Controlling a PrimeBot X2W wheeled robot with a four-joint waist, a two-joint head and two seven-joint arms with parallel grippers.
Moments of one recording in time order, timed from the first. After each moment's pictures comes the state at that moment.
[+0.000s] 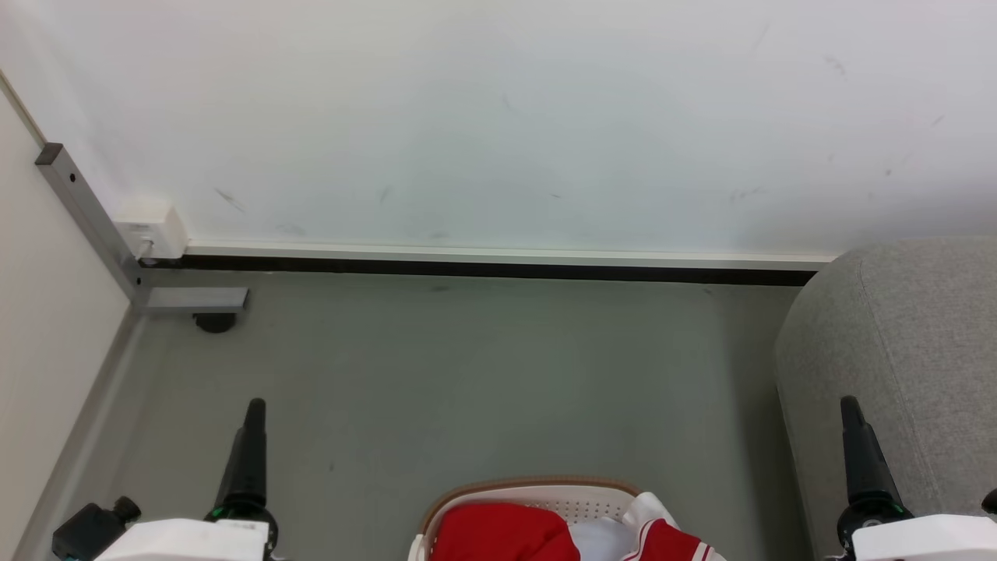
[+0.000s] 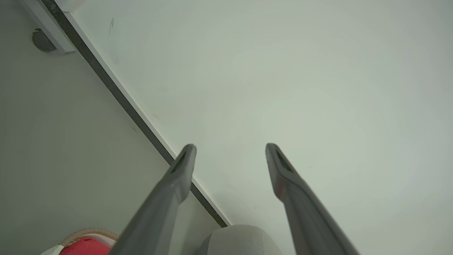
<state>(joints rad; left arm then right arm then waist) -0.07 0.04 0.07 0.17 -1.13 -0.13 -0.04 -0.07 -0.04 0.00 0.19 1.18 0.13 -0.04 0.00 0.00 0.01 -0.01</state>
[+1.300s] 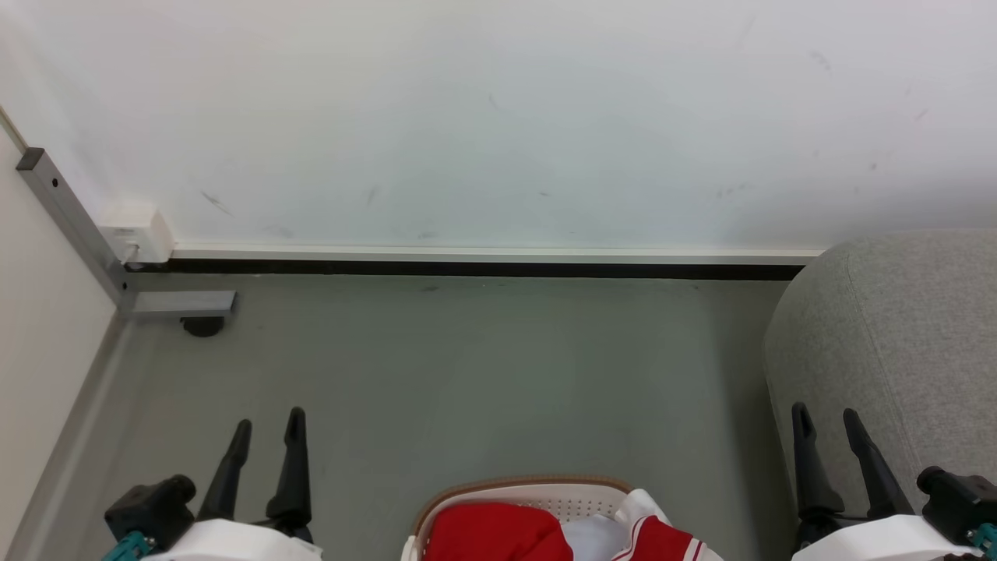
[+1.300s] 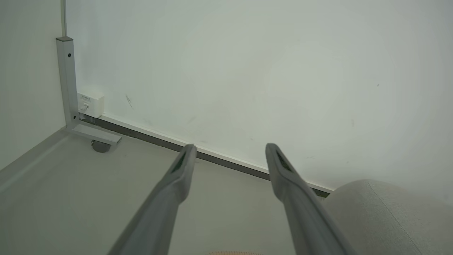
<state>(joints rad) -0.06 0.07 -0.01 0.17 -0.43 -0.07 -0.16 -0.10 -0.04 0.04 0.26 0.49 0.13 -0.16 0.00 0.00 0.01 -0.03</state>
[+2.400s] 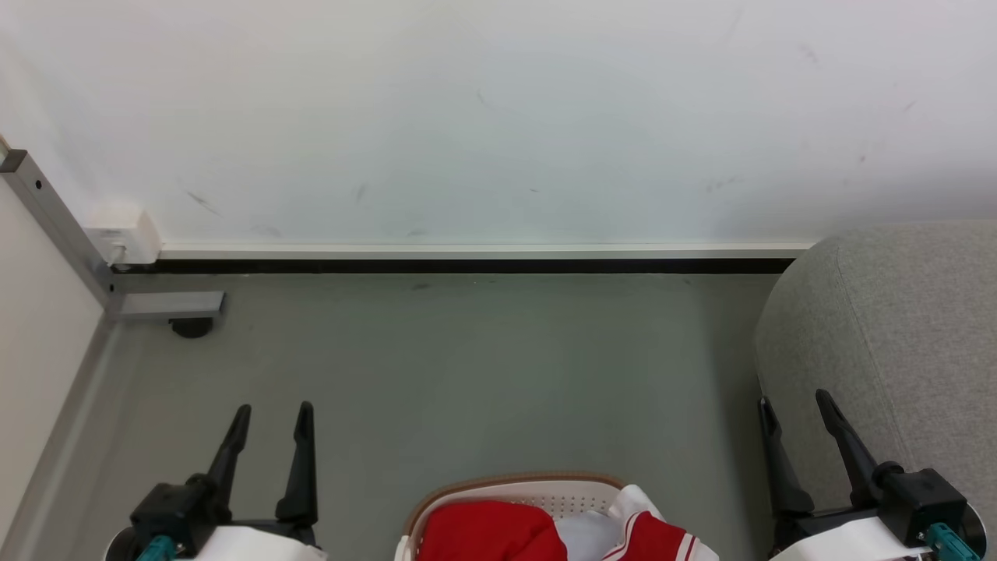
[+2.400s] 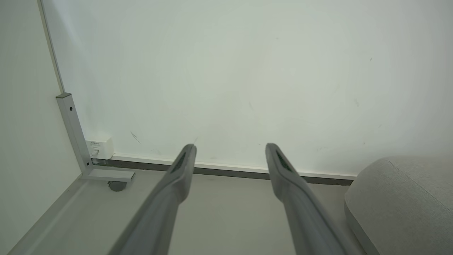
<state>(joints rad) -0.06 0.07 -0.01 0.15 -0.18 -0.08 -0.23 -0.11 -0.05 0.09 0.25 0.24 0.13 -0.23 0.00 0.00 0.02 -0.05</state>
